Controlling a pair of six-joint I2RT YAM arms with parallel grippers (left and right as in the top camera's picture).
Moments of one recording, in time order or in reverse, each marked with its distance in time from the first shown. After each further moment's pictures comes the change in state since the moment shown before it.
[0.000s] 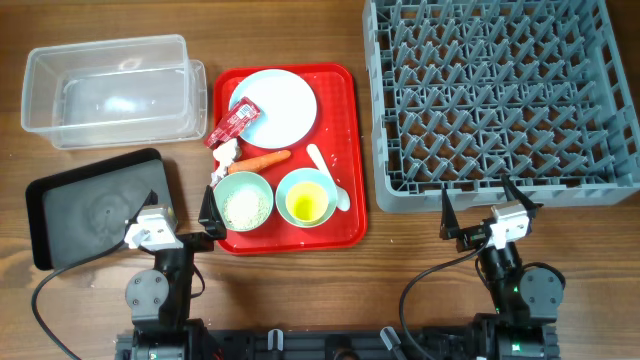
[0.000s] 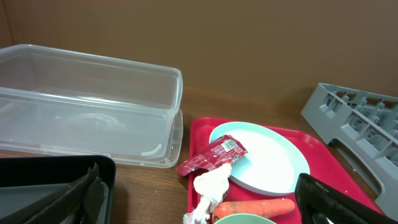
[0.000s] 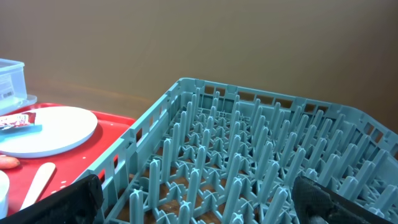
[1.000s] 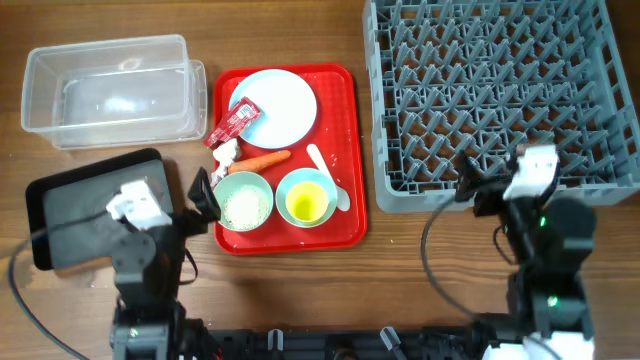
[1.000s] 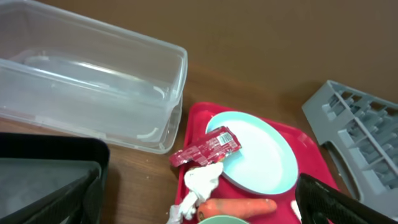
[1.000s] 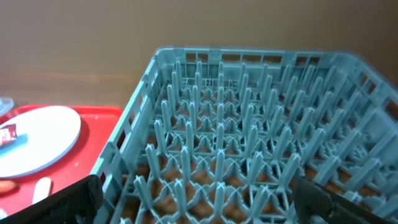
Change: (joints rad) left arm 0.000 0.430 0.302 -0.082 0.001 -0.131; right arm 0.000 0.615 0.500 -0.200 0.096 0.091
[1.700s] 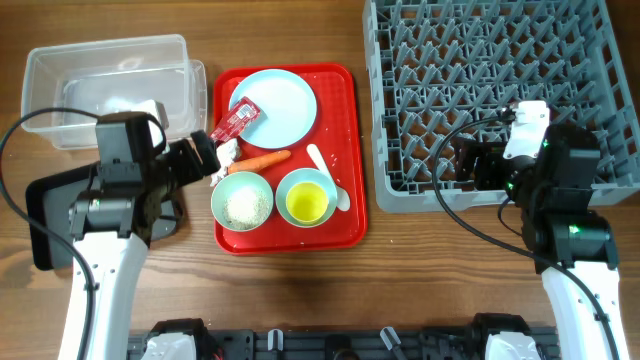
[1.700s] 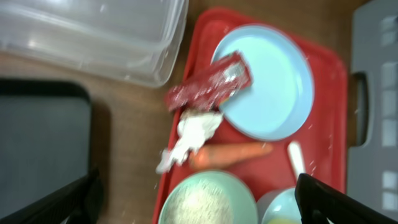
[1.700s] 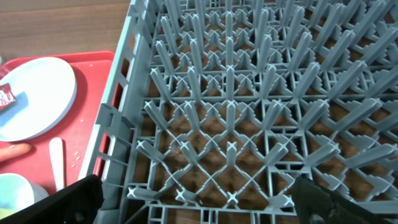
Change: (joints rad) left arm 0.000 0.693 0.646 -0.557 0.087 -0.002; right arm 0.000 0.353 0.320 -0.339 -0.020 0.034
